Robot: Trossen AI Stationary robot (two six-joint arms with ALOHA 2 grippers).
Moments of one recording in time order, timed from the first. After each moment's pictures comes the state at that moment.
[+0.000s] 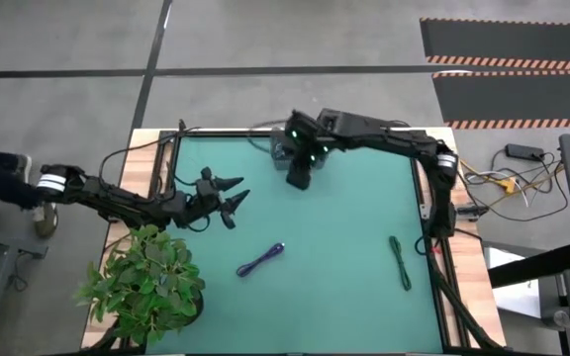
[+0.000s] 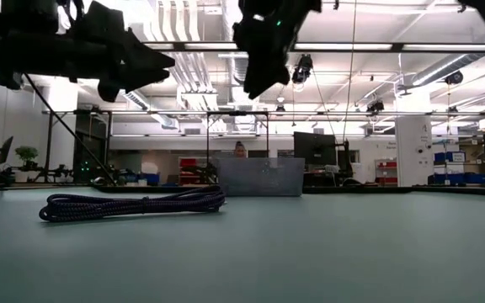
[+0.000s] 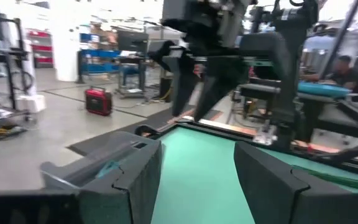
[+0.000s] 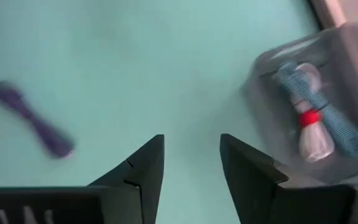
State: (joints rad) left arm -0.08 1.09 0.19 1.05 -0.55 -0.05; right arm -0.30 1.93 1.90 -1.01 -0.11 0.01
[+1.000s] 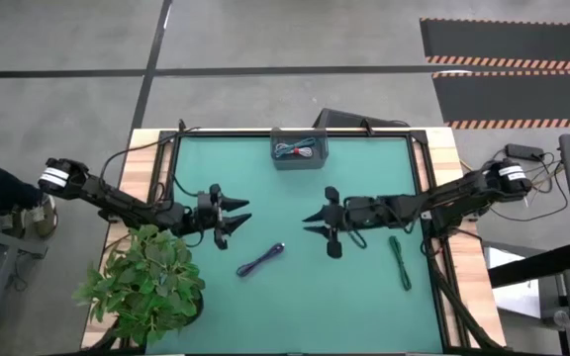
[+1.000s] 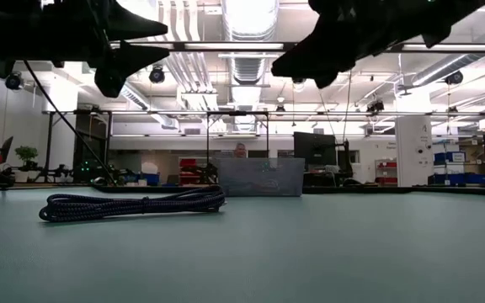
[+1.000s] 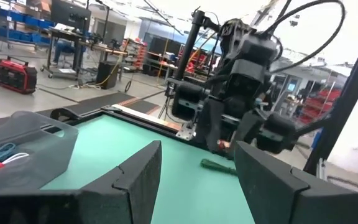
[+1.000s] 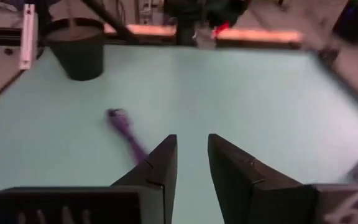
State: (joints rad) left arm -0.26 1.09 0.22 1.04 -0.49 -0.25; right arm 0.12 1.41 0.71 0.36 0.11 0.00
